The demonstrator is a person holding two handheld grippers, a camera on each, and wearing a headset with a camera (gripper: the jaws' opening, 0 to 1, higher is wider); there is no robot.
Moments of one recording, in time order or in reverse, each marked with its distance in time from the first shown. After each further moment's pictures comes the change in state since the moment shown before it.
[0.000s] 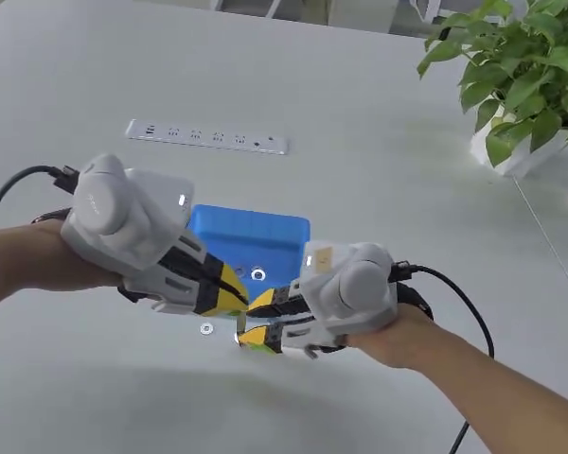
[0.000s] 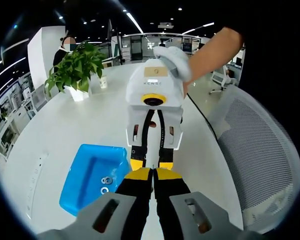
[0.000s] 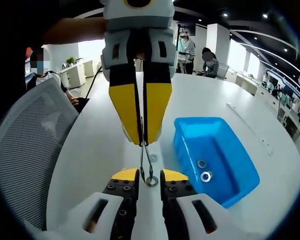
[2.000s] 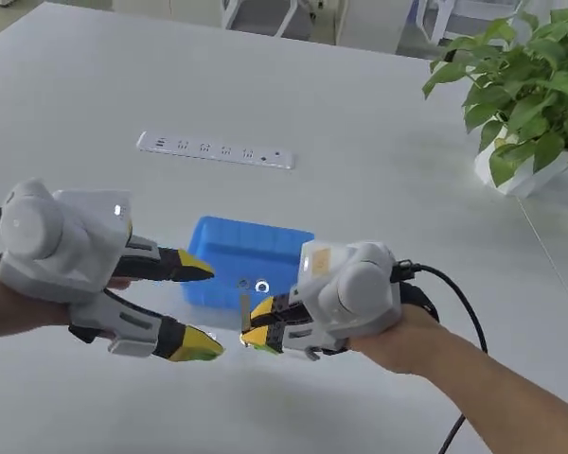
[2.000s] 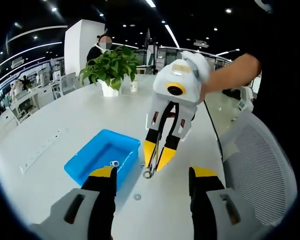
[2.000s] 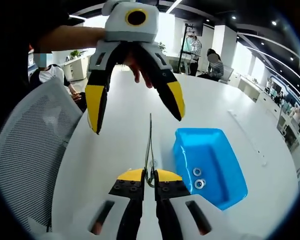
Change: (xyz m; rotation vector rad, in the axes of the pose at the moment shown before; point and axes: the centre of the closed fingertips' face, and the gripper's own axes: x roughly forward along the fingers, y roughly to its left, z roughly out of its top) left arm -0.039 -0.003 -0.013 -0.250 -0.131 0.220; right arm -0.018 0.003 0.021 -0.066 0.039 0.005
